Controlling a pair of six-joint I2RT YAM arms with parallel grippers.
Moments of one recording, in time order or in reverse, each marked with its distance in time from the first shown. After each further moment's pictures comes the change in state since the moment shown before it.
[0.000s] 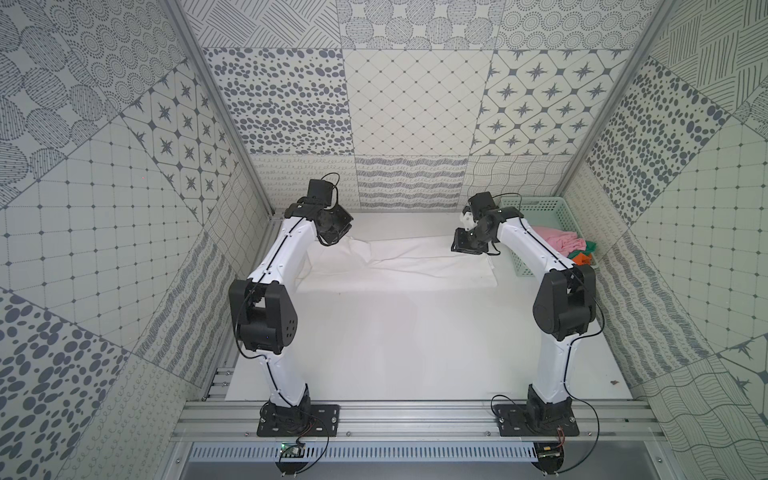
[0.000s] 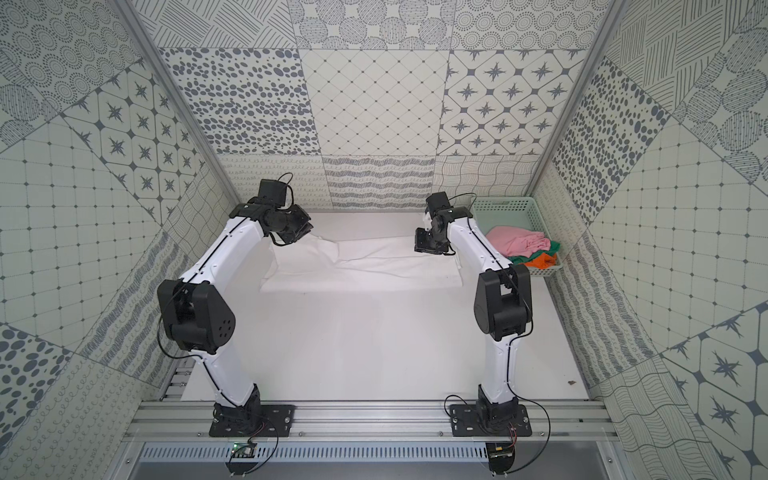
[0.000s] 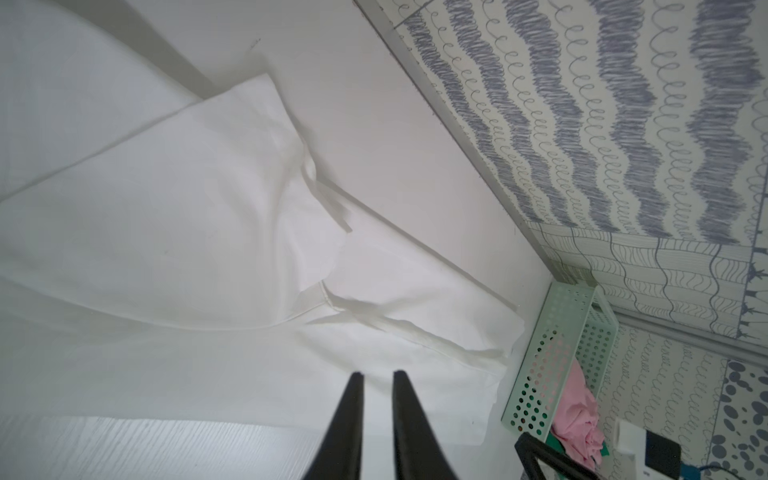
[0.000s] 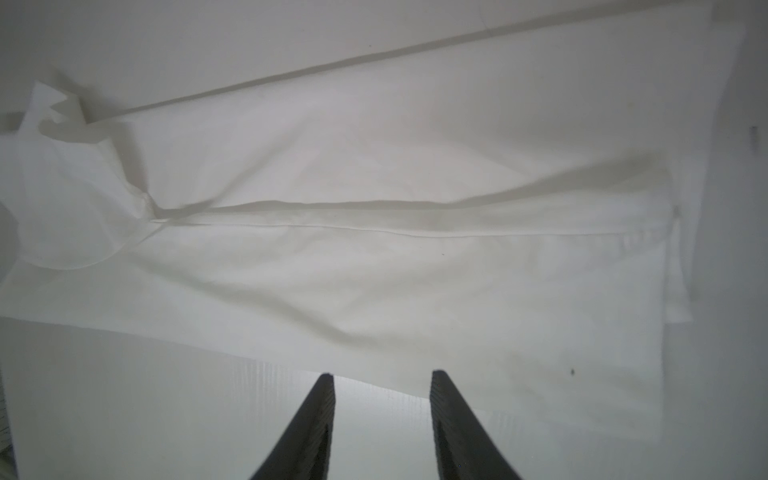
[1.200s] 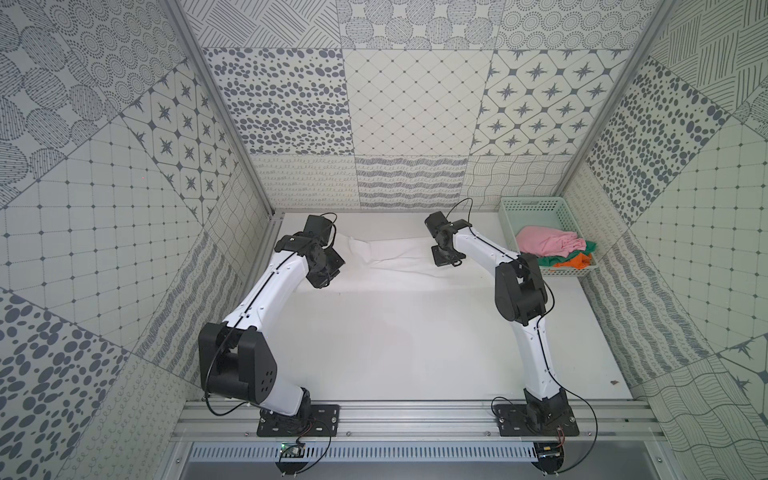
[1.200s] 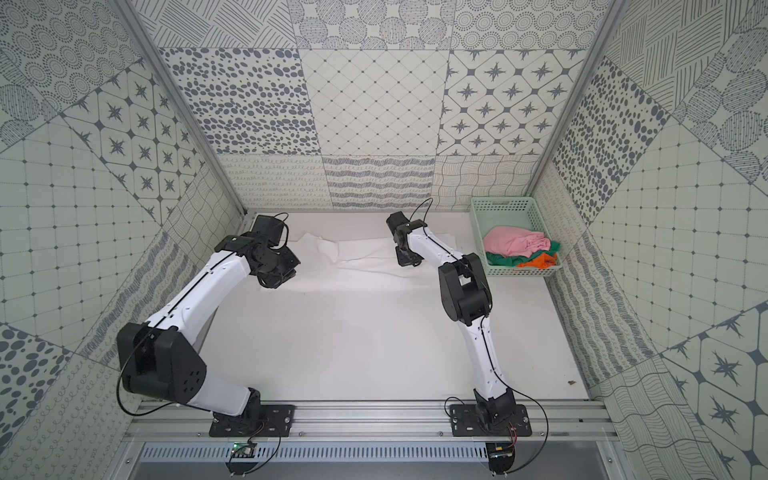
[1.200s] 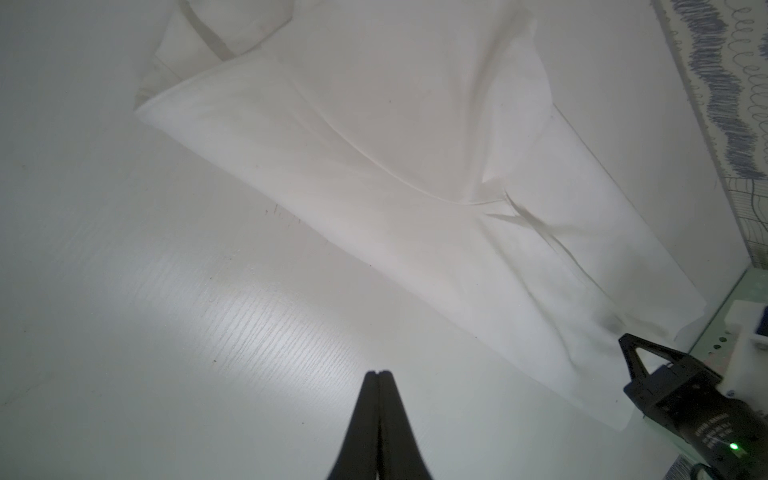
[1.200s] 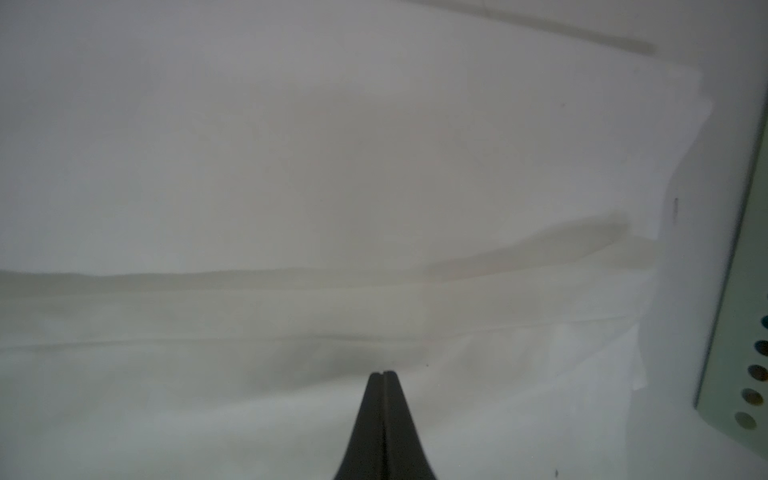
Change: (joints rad) left arm -0.044 -0.306 -0.359 -0.187 -0.174 -0.022; right arm 0.196 0.297 0.072 -0.004 0.638 -0.047
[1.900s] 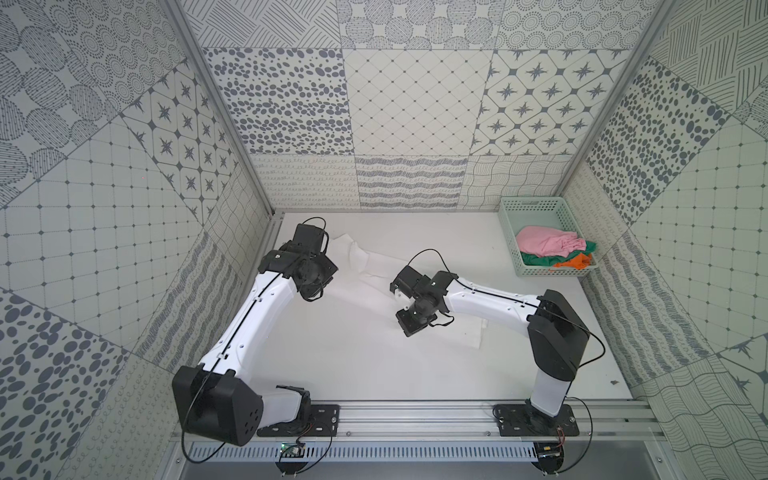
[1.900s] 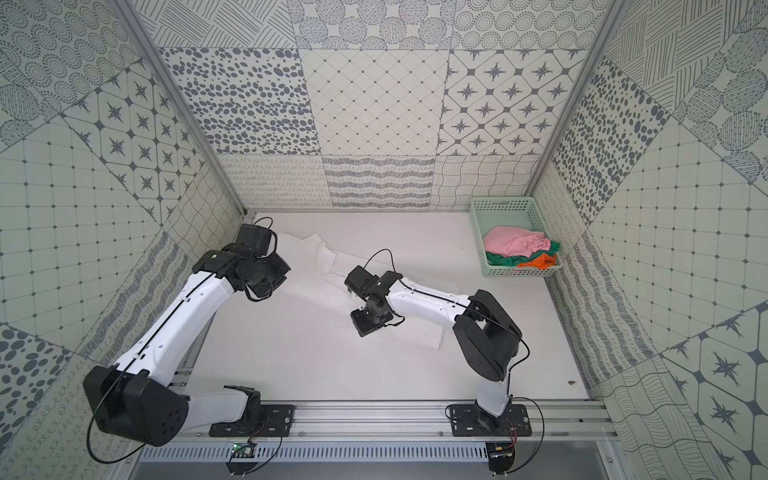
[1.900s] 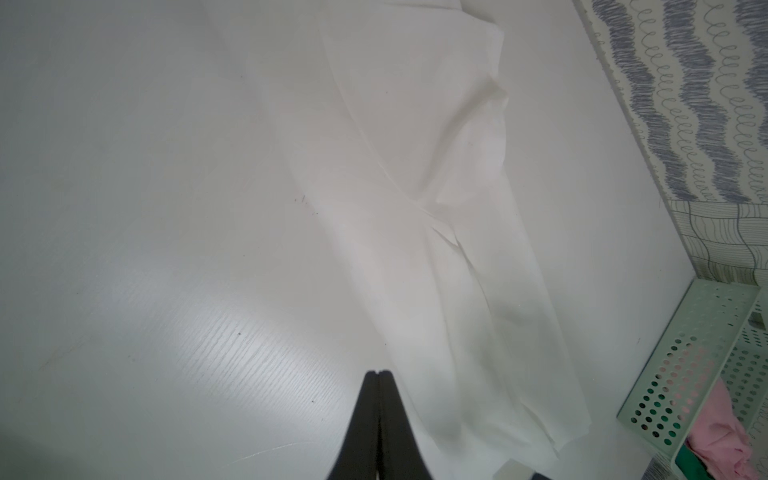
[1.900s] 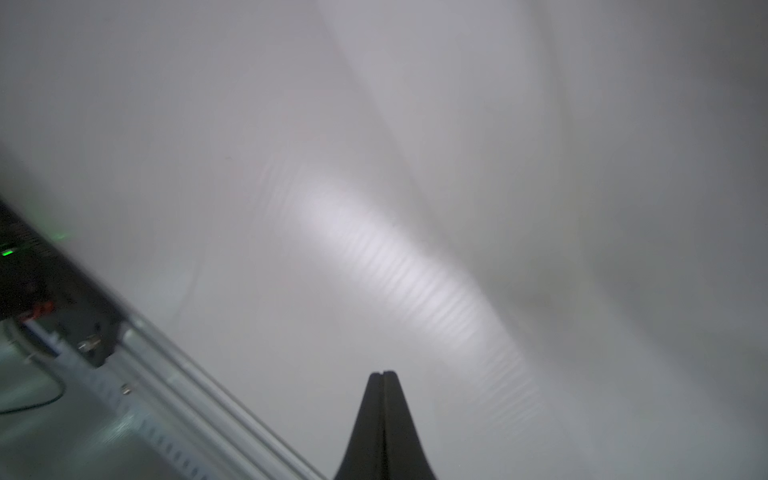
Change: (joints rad) left arm -0.023 -0.254 -0.145 -0.015 -0.074 -0.085; right arm 0.463 -0.539 -0.531 0.092 -0.678 0.106
